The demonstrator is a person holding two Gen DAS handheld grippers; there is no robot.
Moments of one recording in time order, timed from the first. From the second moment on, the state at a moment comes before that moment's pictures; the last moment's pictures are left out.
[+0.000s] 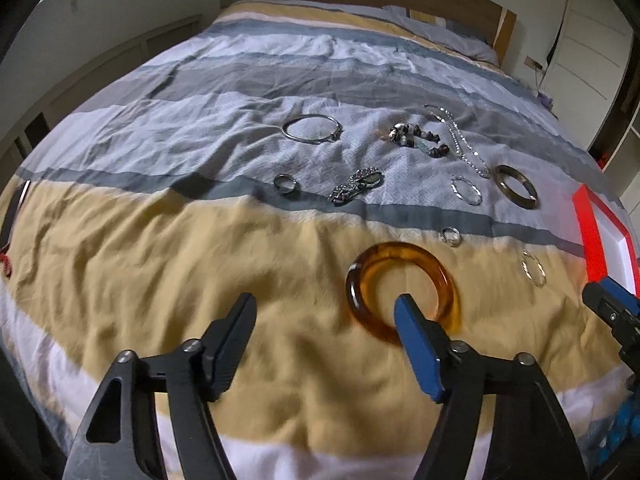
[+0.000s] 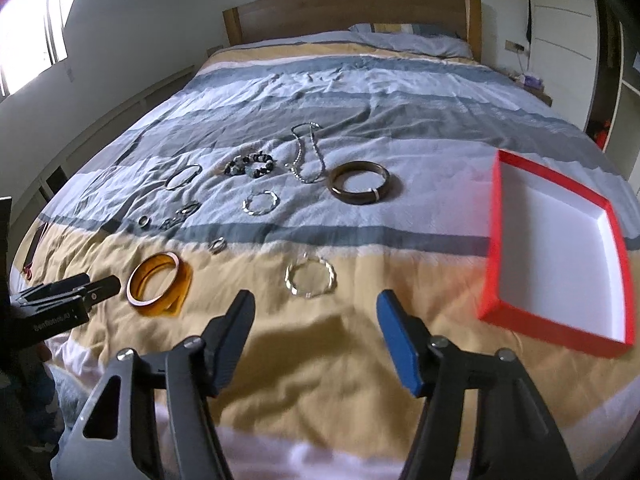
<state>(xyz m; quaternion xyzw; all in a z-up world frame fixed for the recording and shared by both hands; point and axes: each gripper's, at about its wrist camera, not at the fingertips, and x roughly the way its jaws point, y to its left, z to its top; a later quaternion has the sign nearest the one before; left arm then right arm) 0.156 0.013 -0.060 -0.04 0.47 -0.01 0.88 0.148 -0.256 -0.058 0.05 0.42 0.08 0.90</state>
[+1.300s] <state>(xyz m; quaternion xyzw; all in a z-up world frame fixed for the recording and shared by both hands) 0.173 -0.001 -0.069 -0.02 0.49 -0.03 0.87 0.161 -0.250 -0.074 0.08 0.43 0.13 0.89</state>
